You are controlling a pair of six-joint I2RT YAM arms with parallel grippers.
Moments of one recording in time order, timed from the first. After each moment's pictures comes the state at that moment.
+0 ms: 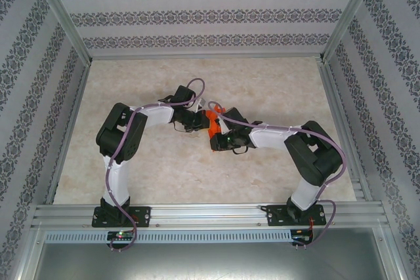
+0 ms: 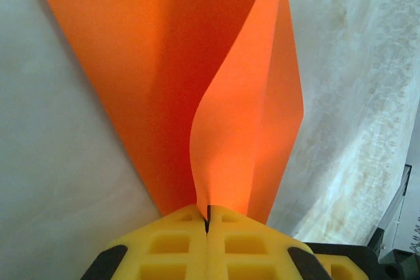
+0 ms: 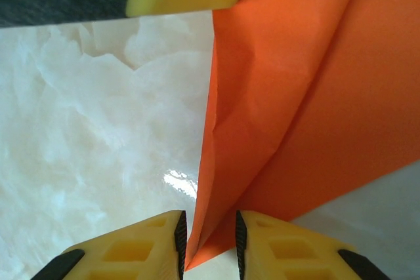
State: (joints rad) left arm -0.43 2.04 1.25 -0.26 0.64 -0.57; right arm 0.66 1.73 0.87 -0.20 -0.29 0.47
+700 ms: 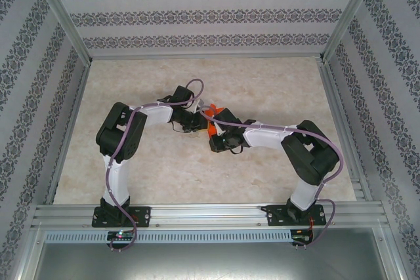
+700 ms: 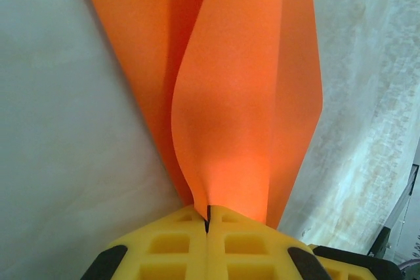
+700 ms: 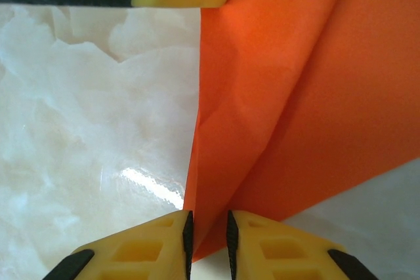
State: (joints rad) left arm -0.42 2.05 1.25 -0.29 0.64 -0.55; right arm 0.71 1.75 0.93 -0.29 -0.17 0.42
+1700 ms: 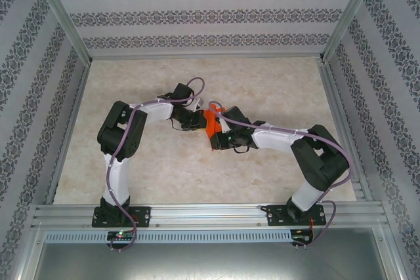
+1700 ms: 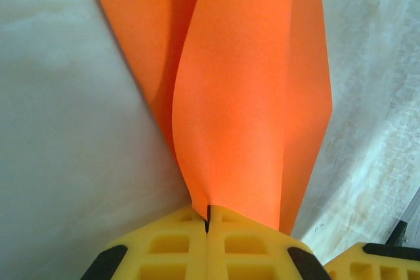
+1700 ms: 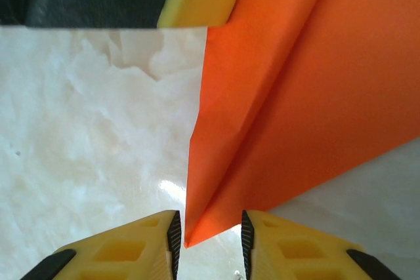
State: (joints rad) left arm -0.41 2.07 1.32 -0.39 0.63 -0.47; right arm 0.63 1.66 0.85 -0.18 -0.31 0.46
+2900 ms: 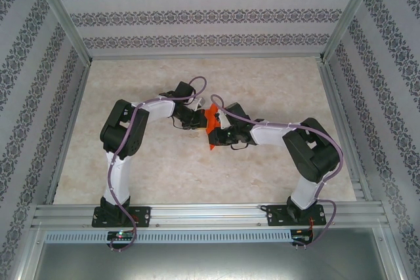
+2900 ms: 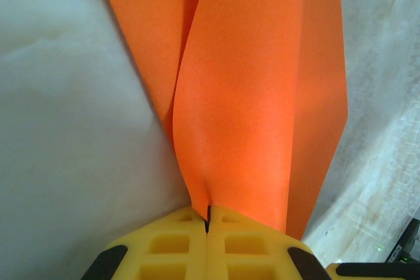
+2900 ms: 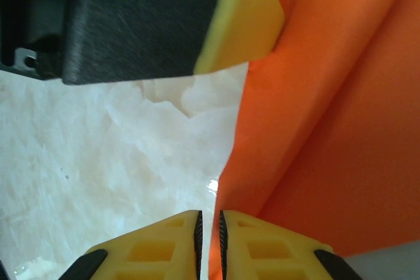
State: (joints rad) left arm -0.41 2.11 1.38 -0.45 0.61 -0.43; right arm 0.60 1.76 0.88 -0.05 -0.46 0.53
